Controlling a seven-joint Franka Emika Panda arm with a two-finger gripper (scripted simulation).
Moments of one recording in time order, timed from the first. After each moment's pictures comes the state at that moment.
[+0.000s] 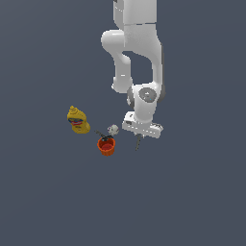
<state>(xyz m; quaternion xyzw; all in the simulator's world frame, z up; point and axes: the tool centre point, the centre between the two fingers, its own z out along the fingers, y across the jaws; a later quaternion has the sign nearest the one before) -0.078 0.093 0.019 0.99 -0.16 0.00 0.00</state>
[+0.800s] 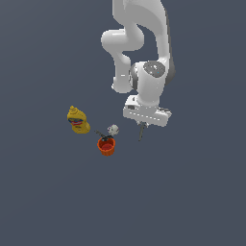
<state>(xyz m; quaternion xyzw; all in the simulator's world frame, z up) -0.071 0.098 0.125 0.99 -0.16 0.00 0.00</state>
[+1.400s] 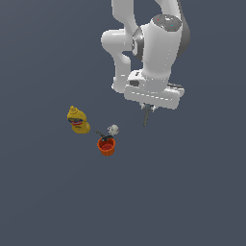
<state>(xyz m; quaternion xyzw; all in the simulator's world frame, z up) -0.064 0.103 0.241 0.99 -0.16 0.00 0.00</state>
